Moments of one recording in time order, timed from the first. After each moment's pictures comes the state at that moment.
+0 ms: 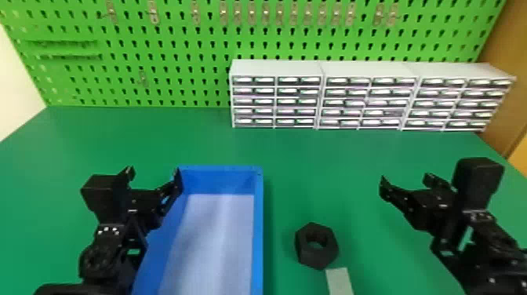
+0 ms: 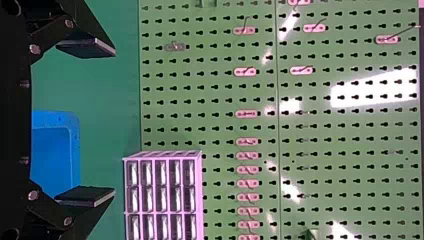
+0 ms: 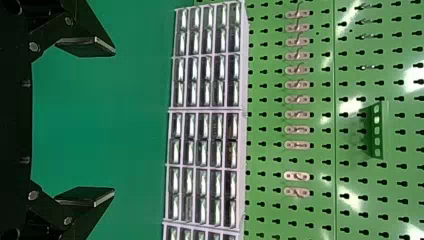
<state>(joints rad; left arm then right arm) 0.18 0.03 0.04 -1.85 0.00 0.05 -0.04 0.11 -0.05 -0.14 -1.98 -0.03 0.47 0.21</state>
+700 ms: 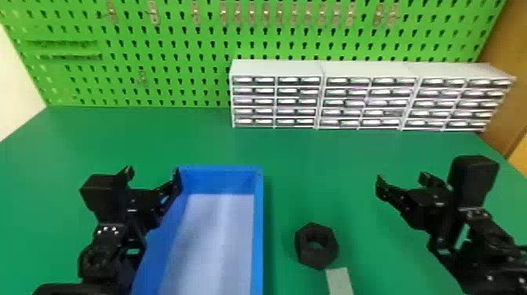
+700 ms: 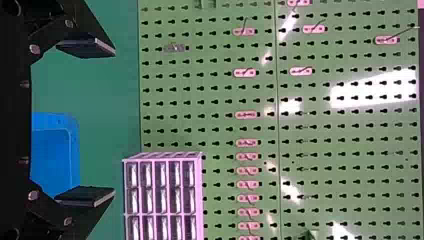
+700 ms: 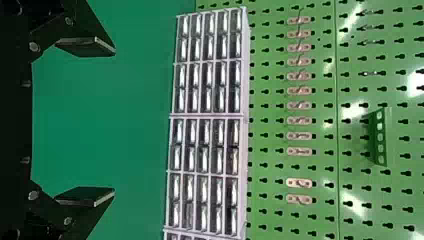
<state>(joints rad) 0.18 0.03 0.04 -1.84 0.00 0.05 -0.04 0.10 -0.06 -0.12 -1.99 -0.04 0.50 0.21</state>
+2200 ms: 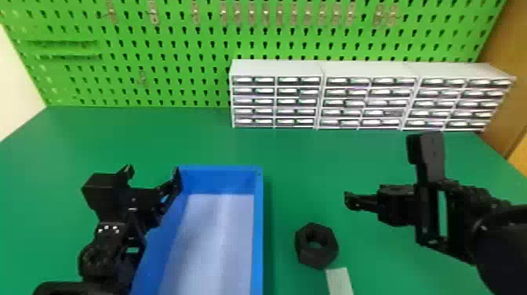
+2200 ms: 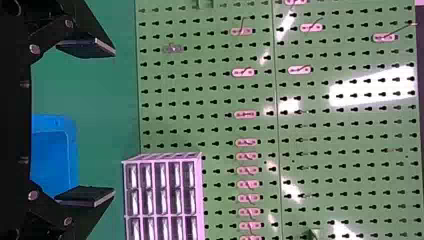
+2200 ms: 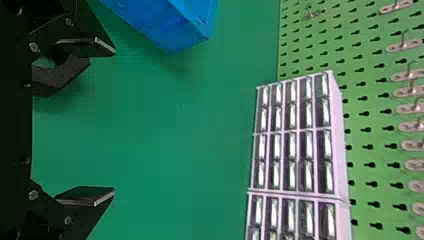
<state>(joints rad) 0.17 0.03 0.04 -1.84 -0.02 0.05 -0.04 -0.09 -0.21 0.01 -2.10 -0.21 1.20 0.29</state>
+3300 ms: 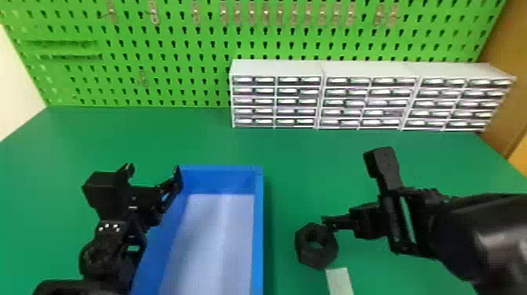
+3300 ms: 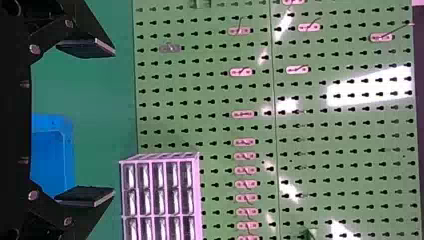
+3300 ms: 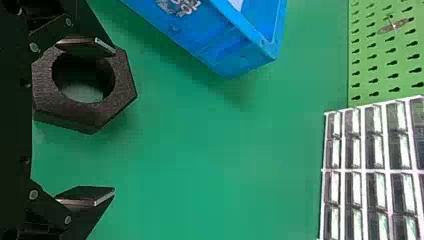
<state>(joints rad) 0.16 0.03 0.04 -1.84 -0.02 0.05 -0.04 -0.20 -0.24 0.16 -1.93 -0.23 1.31 0.31</state>
